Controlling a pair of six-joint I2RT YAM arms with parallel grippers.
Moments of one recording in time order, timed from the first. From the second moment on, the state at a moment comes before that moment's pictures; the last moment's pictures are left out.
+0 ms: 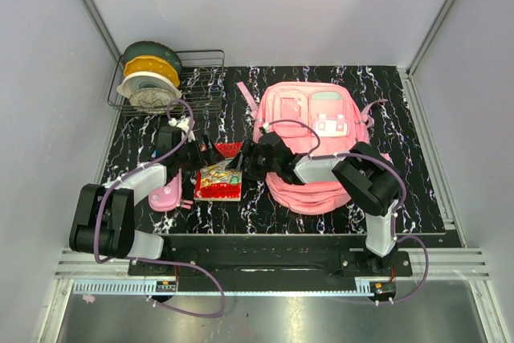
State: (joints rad) left arm -0.14 1.39 0.61 0.02 0.36 -0.45; right arm 0.82 1.94 1.01 0.36 -0.22 1.09
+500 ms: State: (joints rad) left arm -0.16 1.42 0.61 0.07 0.39 -0.47; right arm 0.82 1.95 0.99 0.39 -0.23 1.12
